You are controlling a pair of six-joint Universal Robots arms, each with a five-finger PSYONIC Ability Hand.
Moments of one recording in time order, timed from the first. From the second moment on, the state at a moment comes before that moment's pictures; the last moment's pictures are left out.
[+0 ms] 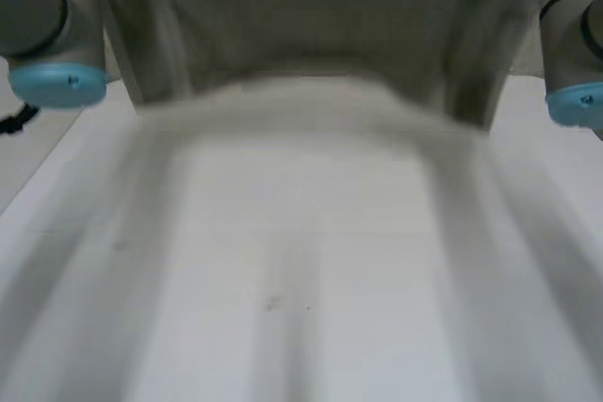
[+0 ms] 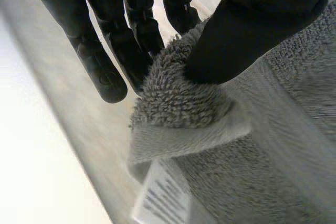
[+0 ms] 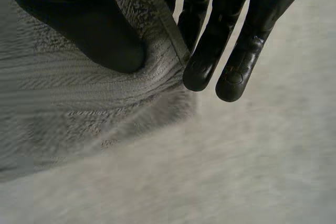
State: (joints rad) left arm 4.34 -2.12 -0.70 3.44 -1.75 3.54; right arm 1.90 -1.10 0.86 -0.30 1.63 2.14; left_hand 1.18 1.22 1.22 1.22 1.03; right_hand 0.97 1.18 1.19 1.19 0.98
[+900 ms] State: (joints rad) left arm 4.39 -1.73 -1.83 2.91 -1.71 3.74; right arm 1.75 -1.32 1.55 0.60 1.44 2.11; left_hand 1.19 1.22 1.22 1.22 1.03; right_hand 0.97 1.18 1.19 1.19 0.98
